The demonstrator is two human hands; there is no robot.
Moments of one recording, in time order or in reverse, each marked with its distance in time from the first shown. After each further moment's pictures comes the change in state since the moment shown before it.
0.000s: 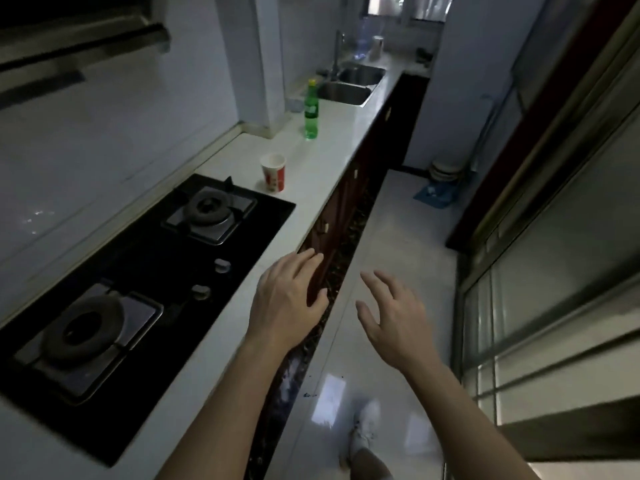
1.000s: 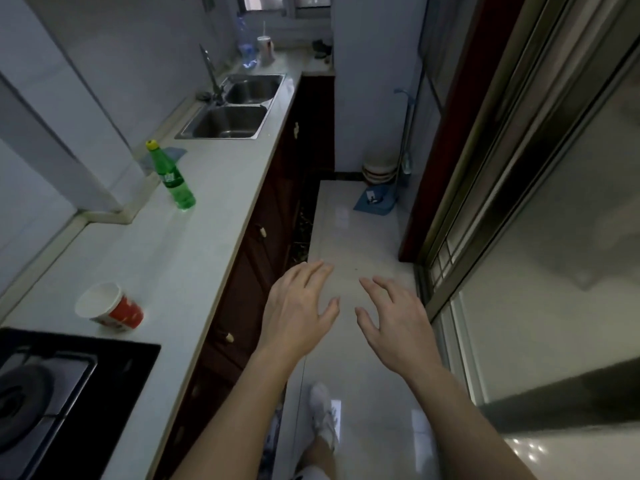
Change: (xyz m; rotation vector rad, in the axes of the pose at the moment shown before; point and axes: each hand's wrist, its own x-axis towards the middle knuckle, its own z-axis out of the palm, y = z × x) left_hand 0.419 0.145 0.229 0.002 -0.168 0.294; right_hand 0.306 0.317 -0.013 0.004 0.099 0.234
